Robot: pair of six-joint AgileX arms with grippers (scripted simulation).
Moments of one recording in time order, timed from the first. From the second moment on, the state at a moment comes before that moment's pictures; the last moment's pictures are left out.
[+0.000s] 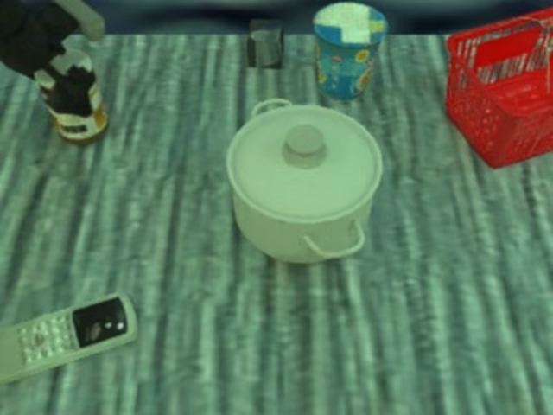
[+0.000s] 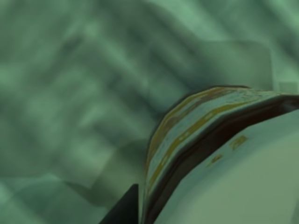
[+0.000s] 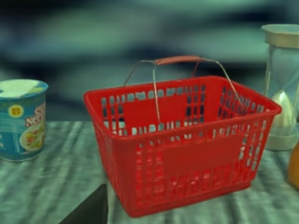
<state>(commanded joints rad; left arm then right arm) 0.03 2.66 2.54 -1.25 0.24 0.85 0.00 0.00 0.00 0.00 0.00 0.00</state>
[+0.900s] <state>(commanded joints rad) 0.05 2.38 2.25 -1.24 0.23 0.85 0.00 0.00 0.00 0.00 0.00 0.00</state>
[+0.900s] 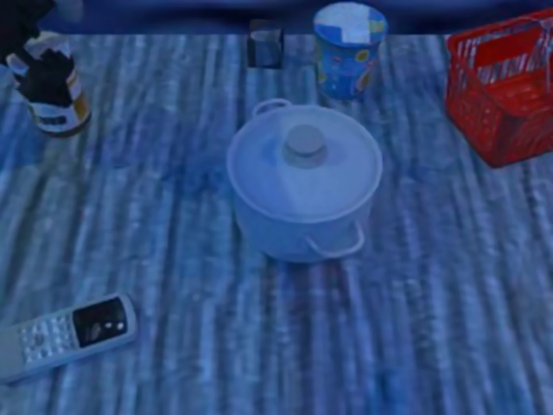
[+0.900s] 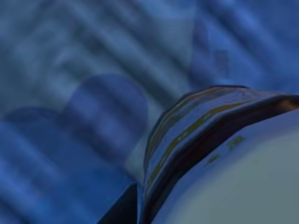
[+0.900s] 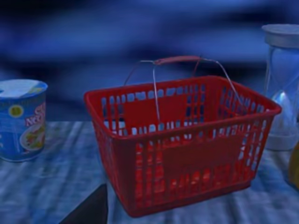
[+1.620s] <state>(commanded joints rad) 0.06 2.11 1.96 -1.23 0.23 0.86 0.00 0.00 0.00 0.00 0.00 0.00</state>
